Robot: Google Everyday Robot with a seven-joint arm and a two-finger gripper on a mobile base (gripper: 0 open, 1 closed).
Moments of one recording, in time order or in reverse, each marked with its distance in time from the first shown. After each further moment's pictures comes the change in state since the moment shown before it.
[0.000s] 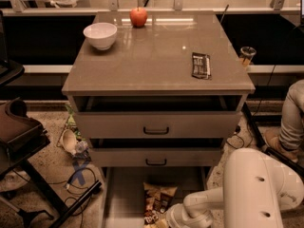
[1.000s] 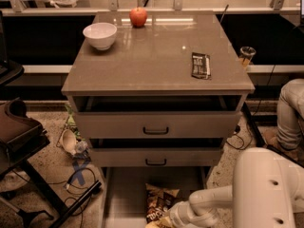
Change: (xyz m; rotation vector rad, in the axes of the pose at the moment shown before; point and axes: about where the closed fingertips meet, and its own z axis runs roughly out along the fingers) arm -0.011 0.002 -0.028 -0.023 -0.032 -0.009
